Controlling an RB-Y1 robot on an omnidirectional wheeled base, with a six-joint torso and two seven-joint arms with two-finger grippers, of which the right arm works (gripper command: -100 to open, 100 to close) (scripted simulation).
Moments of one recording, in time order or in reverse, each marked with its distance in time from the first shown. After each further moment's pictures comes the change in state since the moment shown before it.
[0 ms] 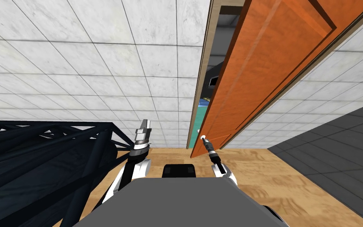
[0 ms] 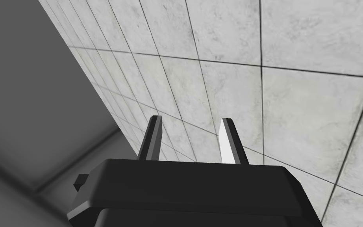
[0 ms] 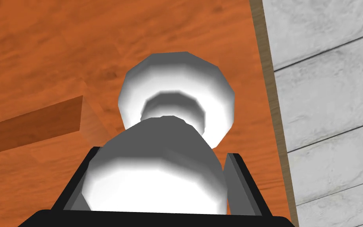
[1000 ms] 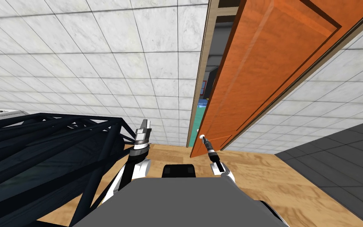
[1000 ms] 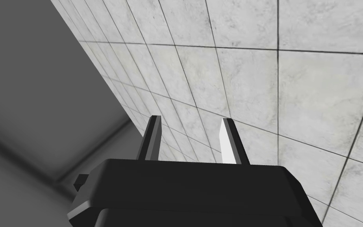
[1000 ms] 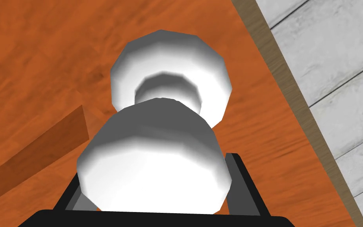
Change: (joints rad) arm -0.027 0.000 0.031 0.023 -0.085 -0.001 -0.225
